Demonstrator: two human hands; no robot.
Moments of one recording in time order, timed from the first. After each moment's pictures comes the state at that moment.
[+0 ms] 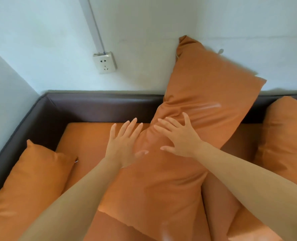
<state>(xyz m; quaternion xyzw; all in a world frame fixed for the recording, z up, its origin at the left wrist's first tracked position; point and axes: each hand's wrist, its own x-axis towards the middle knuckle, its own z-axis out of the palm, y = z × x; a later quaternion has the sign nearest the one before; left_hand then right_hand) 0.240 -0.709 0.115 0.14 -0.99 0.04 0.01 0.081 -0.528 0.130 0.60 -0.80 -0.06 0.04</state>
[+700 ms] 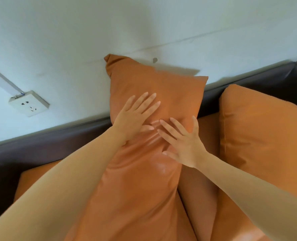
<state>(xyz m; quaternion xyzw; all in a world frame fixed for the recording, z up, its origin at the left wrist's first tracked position) -0.026 -0.631 0.171 -0.18 -0.97 0.14 0.09 -0.026 -0.397 0.122 0.43 -0.89 -0.03 0.11</state>
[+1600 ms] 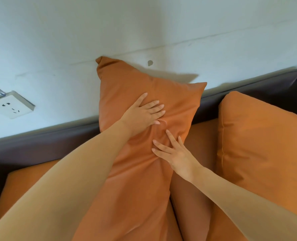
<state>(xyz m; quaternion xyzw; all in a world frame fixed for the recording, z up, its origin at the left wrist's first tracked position) -0.096 -0.595 0.172 -0.23 -0.94 0.23 -0.08 -0.056 -0.387 0.082 0.51 -0.84 0.15 0.07</state>
